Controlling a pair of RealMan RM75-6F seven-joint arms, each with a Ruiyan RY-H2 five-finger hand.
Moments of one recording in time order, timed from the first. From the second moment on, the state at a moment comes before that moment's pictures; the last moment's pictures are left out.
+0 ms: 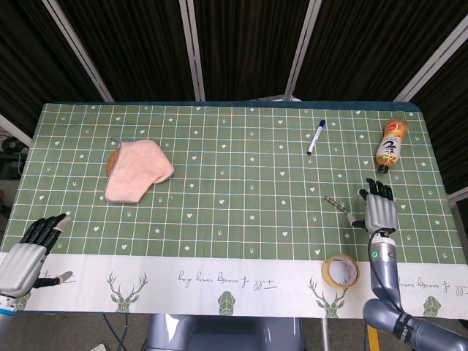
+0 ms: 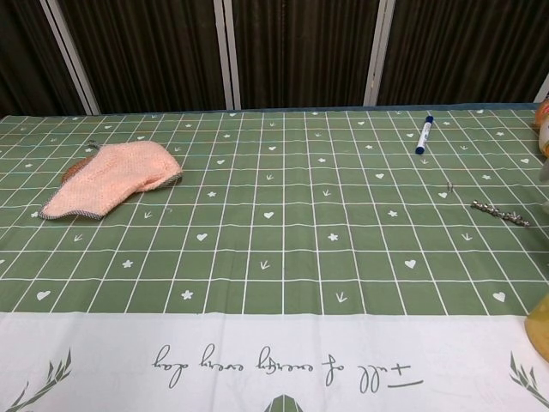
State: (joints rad) left arm -0.14 -1.08 0.08 -1.60 1.63 1.39 -0.11; right arm 0.45 -1.53 0.29 -1.36 -0.83 1.14 -0.39
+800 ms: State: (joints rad) left arm -0.14 -1.08 0.08 -1.60 1.61 1.38 -0.11; right arm 0.51 -1.66 0.31 -1.11 -0.74 1.02 -0.37
